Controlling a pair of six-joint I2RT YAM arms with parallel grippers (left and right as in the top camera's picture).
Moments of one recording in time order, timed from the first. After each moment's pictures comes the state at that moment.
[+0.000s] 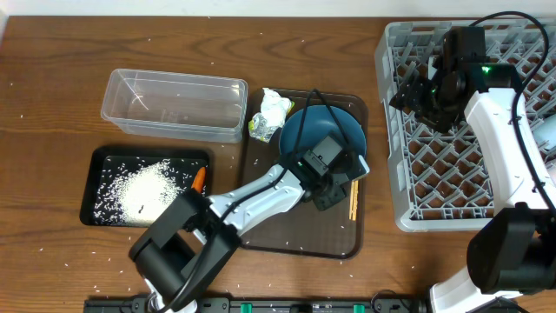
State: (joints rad) left arm -0.83 1.87 1.13 -0.36 0.17 0.25; right arm 0.00 1.77 1.55 -1.02 -0.18 0.50
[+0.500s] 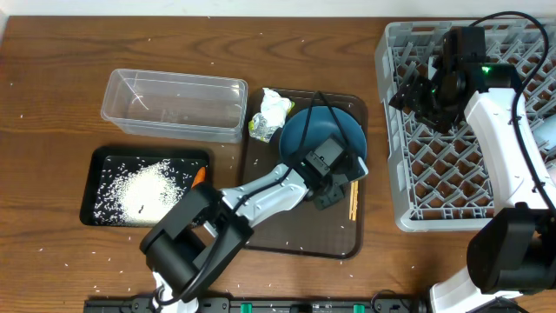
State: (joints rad) left arm -0.83 1.92 1.13 -0.33 0.13 0.27; right arm 0.00 1.77 1.55 -1.02 -0.18 0.50
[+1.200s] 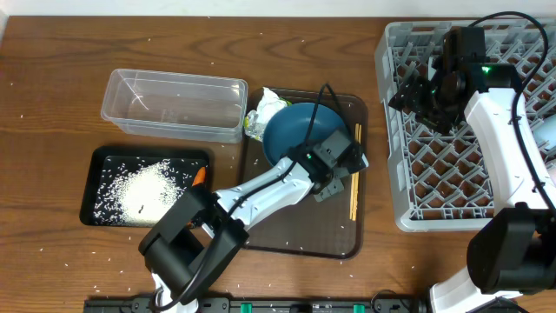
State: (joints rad) left arm -0.83 1.91 1.24 -0.50 -0.02 0.30; right arm 0.00 1.77 1.55 -1.03 -0.18 0.49
